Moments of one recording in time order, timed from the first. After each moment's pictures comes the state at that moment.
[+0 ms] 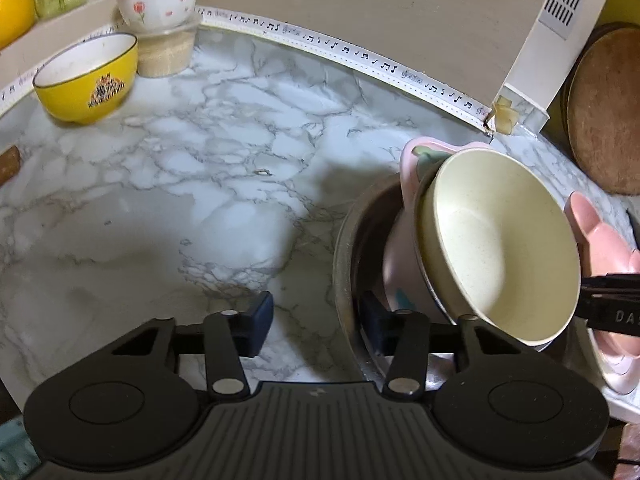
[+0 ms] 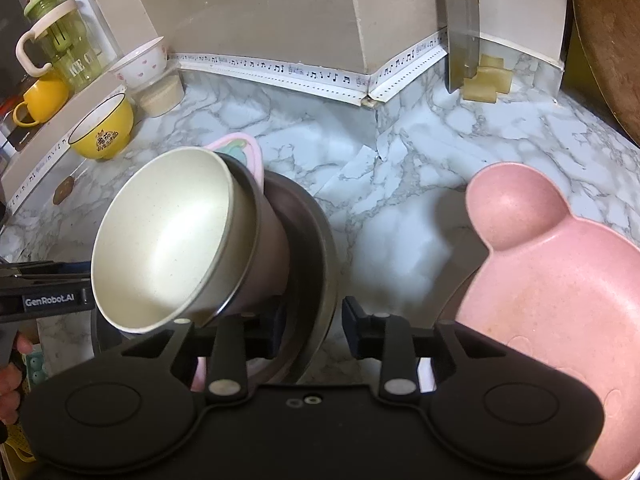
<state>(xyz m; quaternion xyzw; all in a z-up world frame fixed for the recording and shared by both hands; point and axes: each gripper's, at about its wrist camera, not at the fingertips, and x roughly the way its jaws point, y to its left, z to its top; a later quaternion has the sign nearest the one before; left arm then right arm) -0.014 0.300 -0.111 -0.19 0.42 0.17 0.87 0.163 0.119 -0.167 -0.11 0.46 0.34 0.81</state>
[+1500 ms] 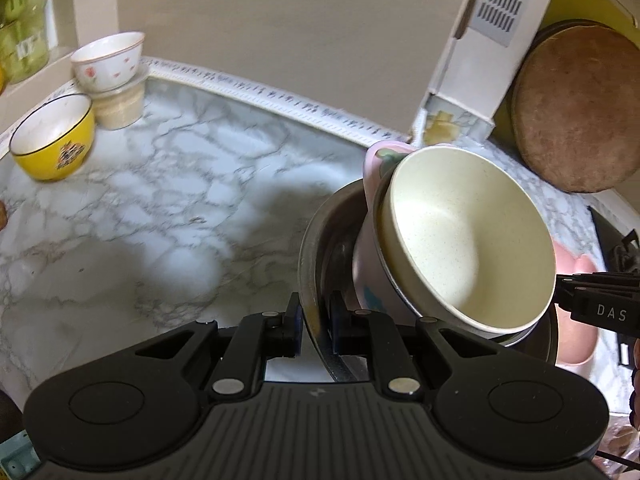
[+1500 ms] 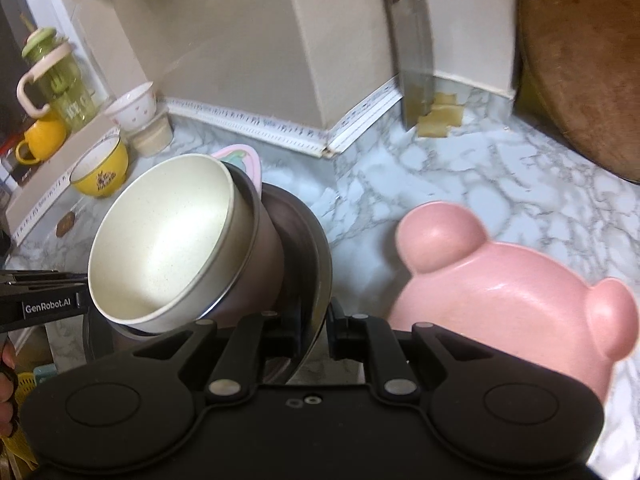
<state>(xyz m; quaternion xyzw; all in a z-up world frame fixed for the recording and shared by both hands) 0.007 0.250 -0.046 -0.17 0.42 0.13 0.88 0.158 0.078 -0.116 -0.09 0.43 0.32 0.84</state>
